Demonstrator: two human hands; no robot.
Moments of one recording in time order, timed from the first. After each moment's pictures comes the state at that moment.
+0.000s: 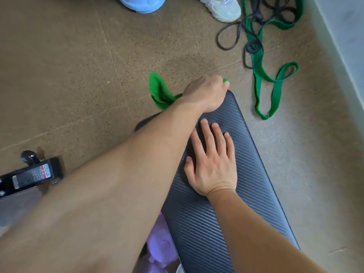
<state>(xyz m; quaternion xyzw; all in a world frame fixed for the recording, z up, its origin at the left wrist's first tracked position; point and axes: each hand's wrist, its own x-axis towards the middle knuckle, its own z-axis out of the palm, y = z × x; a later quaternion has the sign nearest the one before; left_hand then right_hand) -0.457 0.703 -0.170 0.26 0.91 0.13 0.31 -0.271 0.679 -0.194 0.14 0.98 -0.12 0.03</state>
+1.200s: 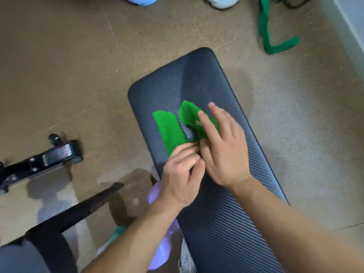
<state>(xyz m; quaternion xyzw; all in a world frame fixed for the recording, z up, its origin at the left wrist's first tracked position) -0.180 0.567 -0.158 0.30 0.88 0.37 0.09 -0.157 0.711 -0.167 0.10 0.95 -0.28 -0.06</state>
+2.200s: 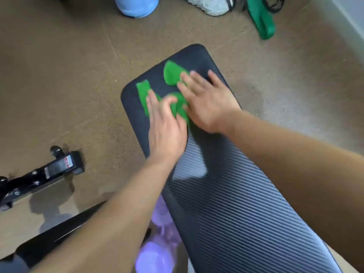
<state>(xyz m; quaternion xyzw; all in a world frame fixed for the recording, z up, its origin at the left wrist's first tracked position) -0.256 0.600 -0.185 0.15 0.95 0.26 0.06 -0.257 0.749 -0.187 -0.04 0.99 -0.10 0.09</state>
